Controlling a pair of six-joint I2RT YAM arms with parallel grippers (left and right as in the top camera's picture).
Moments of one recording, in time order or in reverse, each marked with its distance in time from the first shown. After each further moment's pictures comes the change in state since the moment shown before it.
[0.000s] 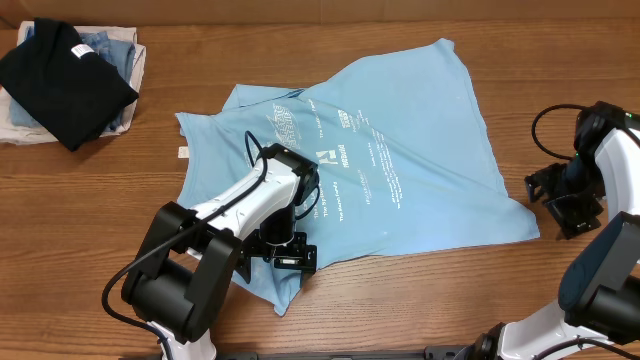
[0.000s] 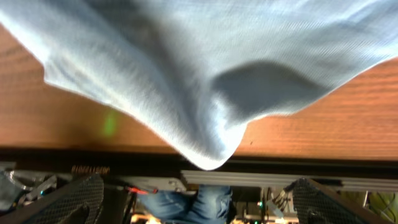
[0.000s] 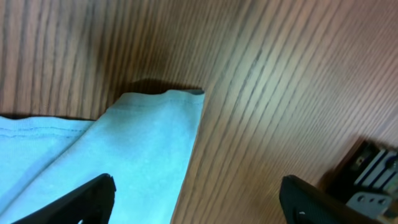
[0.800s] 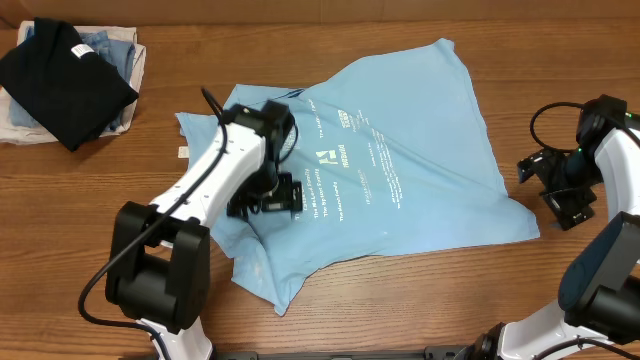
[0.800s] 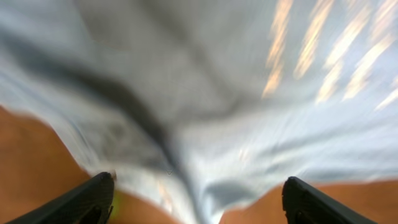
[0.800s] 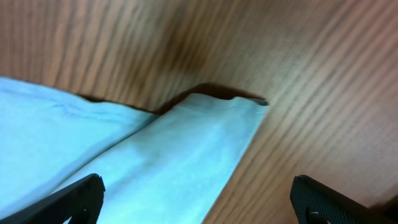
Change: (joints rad) left arm 0.186 0.000 0.238 0.149 -0.113 0.005; right arm 0.005 0.000 0.000 0.118 -0.133 -0.117
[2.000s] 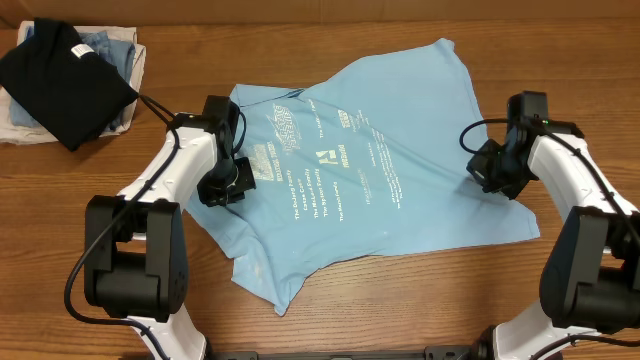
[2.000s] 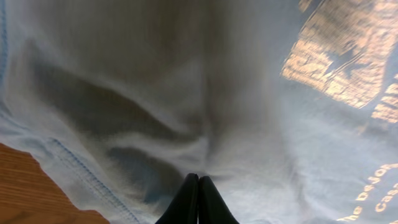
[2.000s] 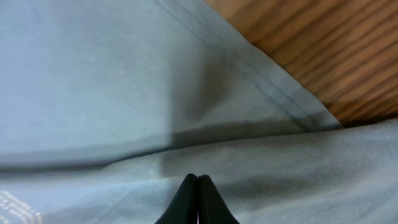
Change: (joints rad) left arm 0.224 0.010 -0.166 0.289 -0.045 0.010; right arm 0.264 0.000 -0.184 0.369 -0.053 -0.093
